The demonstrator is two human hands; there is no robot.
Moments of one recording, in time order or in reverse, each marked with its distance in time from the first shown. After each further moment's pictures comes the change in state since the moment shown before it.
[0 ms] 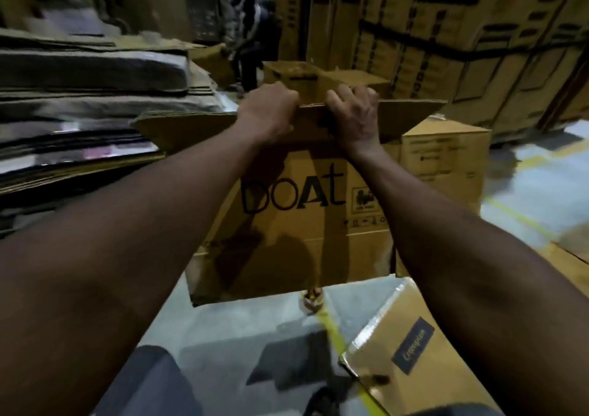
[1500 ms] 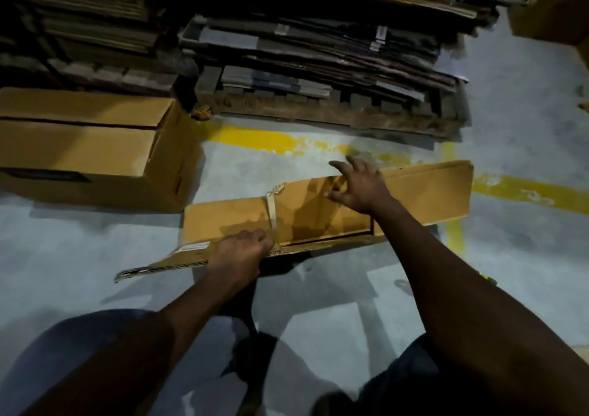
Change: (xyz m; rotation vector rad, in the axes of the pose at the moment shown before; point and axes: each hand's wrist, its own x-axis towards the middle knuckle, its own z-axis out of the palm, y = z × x) left_hand -0.455 -0.181 0.298 0.035 -0.666 -0.516; right_hand -0.228 -0.387 0.269 0.673 -1.260 -0.360
